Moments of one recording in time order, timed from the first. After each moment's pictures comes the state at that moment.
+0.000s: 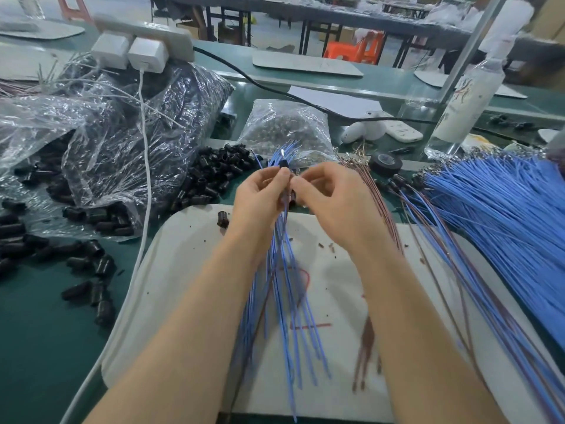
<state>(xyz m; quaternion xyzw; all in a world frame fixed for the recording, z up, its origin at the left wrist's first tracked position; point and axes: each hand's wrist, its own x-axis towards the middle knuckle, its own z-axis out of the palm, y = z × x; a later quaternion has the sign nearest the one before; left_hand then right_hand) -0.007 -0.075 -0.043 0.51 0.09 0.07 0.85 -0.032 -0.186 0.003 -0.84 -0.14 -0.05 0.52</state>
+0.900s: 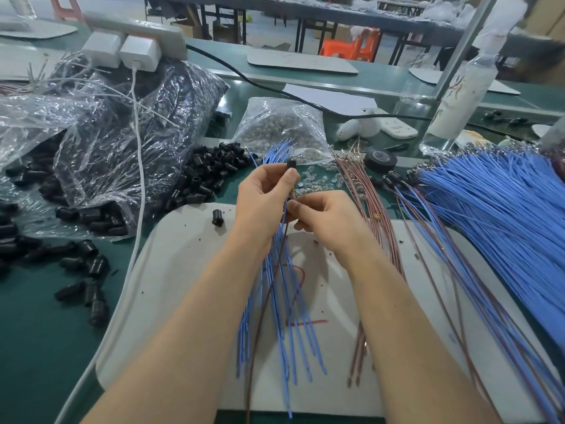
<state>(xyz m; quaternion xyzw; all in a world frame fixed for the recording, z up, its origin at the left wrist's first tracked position) -0.018 -0.085 -0.038 0.61 0.06 0.11 0.78 -0.022 -0.191 -0.029 -0.83 -0.07 0.05 0.56</state>
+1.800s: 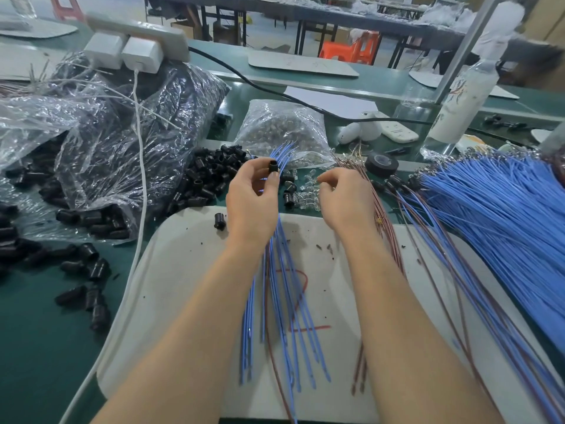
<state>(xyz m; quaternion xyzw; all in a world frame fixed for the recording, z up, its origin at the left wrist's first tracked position) -0.009 -0.074 -0.045 0.70 0.07 0.24 0.67 0.015 -0.195 -0.024 -0.93 0.02 -0.13 0.33</state>
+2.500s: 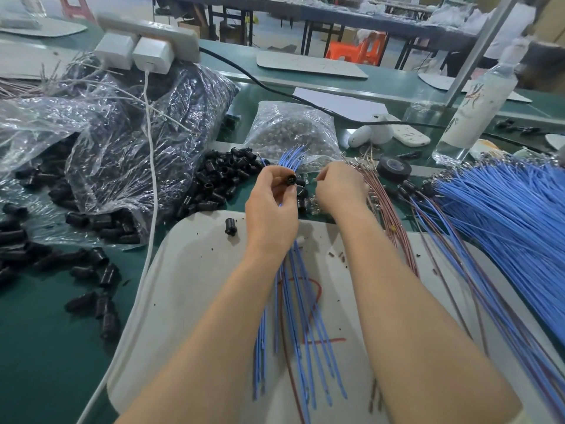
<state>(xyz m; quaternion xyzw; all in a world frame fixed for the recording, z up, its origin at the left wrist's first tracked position) -0.010 -0.080 -0.049 0.71 0.04 0.23 0.66 0.068 -0.172 -0.029 -0.98 0.06 -0.04 0.18</state>
